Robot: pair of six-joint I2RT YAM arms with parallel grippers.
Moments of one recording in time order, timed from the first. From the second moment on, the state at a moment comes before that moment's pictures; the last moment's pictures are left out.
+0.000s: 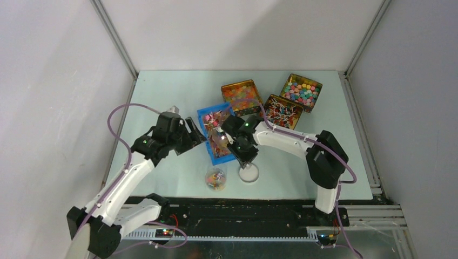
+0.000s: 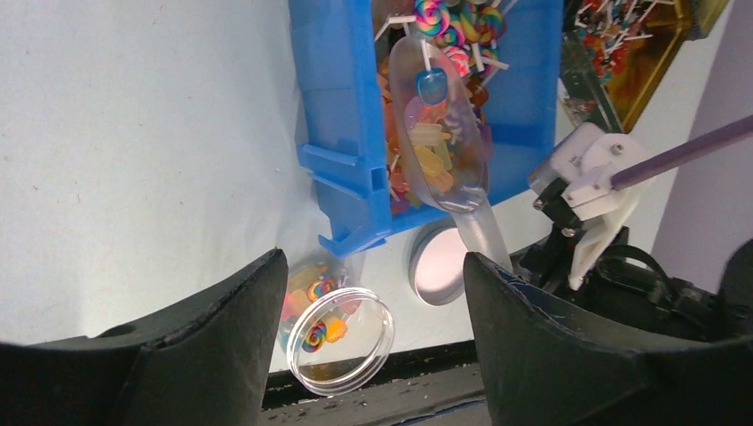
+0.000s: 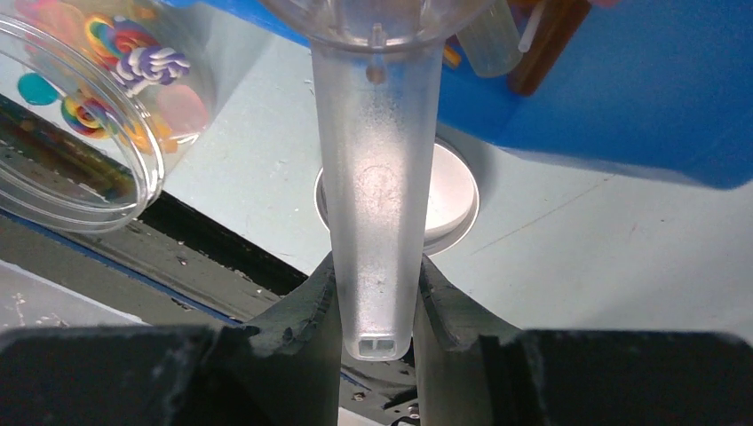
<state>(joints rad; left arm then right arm) -0.42 0.99 0.88 -0.69 0.03 -0.81 0.93 1.86 1.45 -0.98 -0.07 0.24</state>
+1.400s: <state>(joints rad) -0.60 0.58 0.70 -0.73 0.13 -0.89 1.24 1.52 1.40 -1.30 -0.07 0.35</state>
